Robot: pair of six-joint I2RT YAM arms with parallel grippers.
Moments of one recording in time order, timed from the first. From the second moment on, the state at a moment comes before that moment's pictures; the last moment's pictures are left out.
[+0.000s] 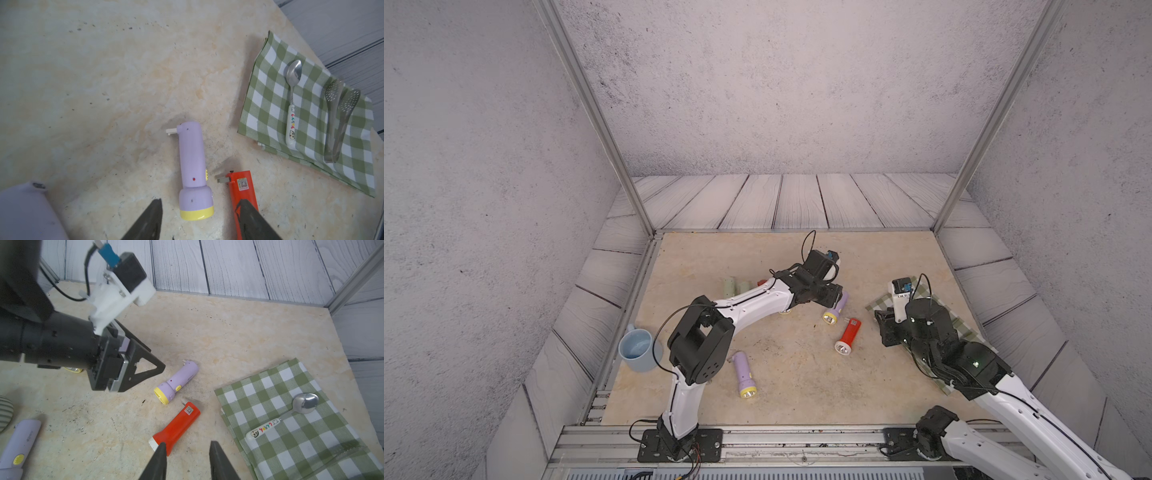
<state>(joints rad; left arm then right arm) -0.83 2.03 1.60 -0.37 0.11 -0.27 0.61 0.74 0.81 -0.69 0.28 0.27</state>
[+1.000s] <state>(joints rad) -0.92 2.48 2.14 -0.71 -0.10 -0.12 0.50 0.75 0.79 -0.65 0.13 0.31</state>
